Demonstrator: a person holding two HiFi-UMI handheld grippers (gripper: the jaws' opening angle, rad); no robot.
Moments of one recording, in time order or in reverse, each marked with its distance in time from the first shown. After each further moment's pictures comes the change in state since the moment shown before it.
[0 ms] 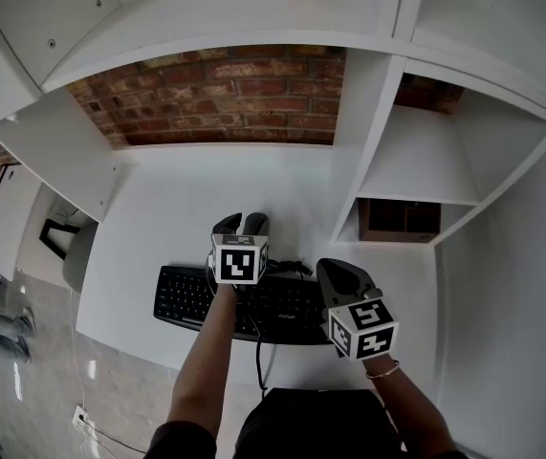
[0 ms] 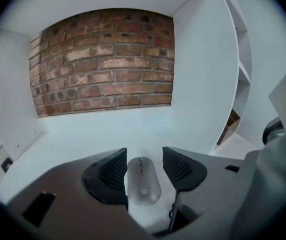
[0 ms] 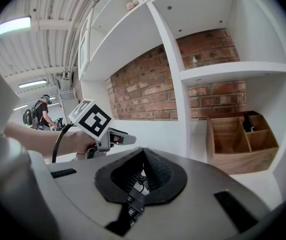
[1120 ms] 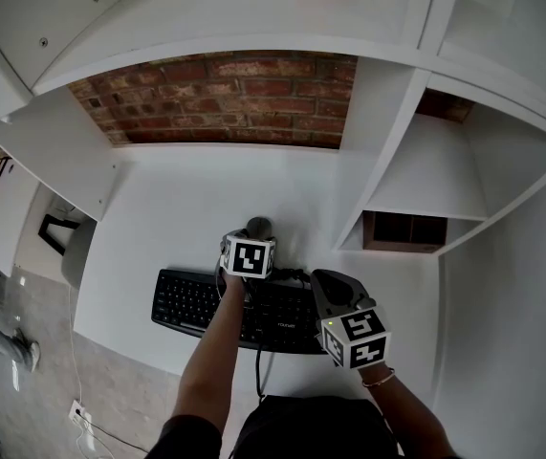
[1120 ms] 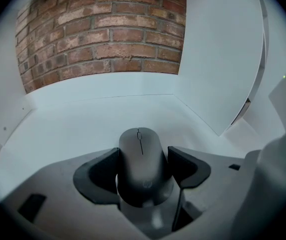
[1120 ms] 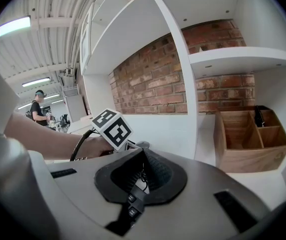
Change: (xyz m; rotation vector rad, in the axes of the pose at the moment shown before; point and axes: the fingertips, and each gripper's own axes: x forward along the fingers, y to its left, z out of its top) left arm 0.064 -0.003 -0.066 -0.032 0.232 -0.048; right arm 0.019 0.007 -0.013 -0.018 0.059 0.047
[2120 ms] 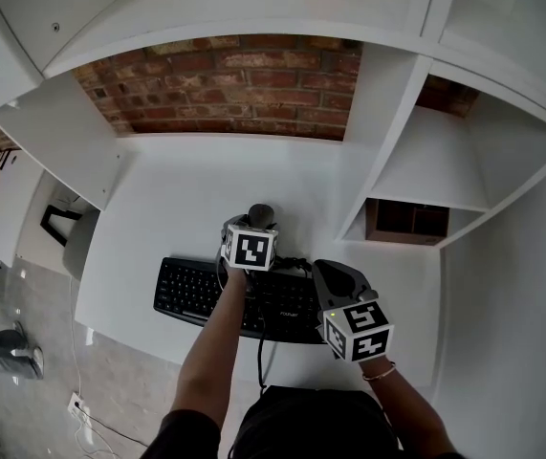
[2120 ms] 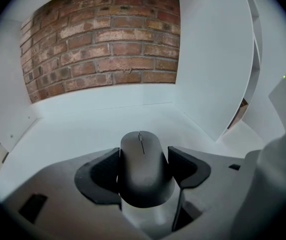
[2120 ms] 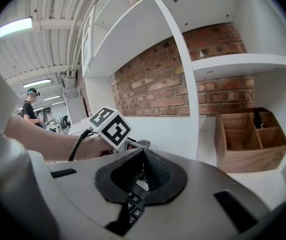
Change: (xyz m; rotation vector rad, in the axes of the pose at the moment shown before) left arm -0.023 -0.003 0.015 0.017 -0.076 0.014; right arm -0.007 0.010 0.005 0.002 -0.026 0.004
